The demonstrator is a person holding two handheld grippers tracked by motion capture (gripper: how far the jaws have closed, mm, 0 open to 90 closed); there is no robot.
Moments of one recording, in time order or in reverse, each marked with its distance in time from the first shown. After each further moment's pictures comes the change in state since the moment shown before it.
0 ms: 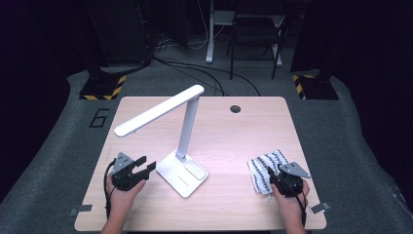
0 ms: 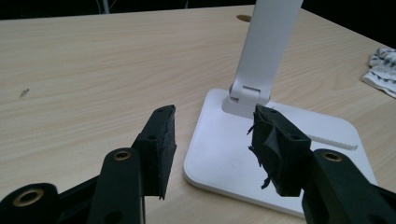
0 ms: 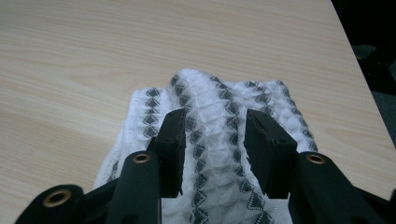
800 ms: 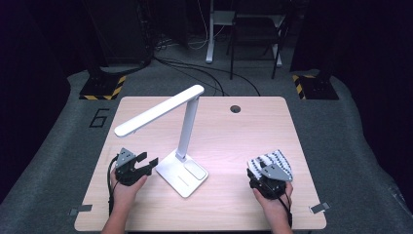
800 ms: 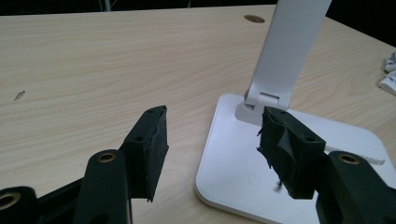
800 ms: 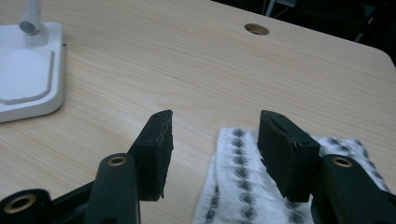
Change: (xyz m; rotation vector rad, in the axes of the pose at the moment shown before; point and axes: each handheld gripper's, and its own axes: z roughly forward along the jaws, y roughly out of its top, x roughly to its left) left arm 0.011 -0.003 0.019 -0.004 0.013 -0.009; right arm 0.058 0.019 -0.009 -0.077 0.116 -0.118
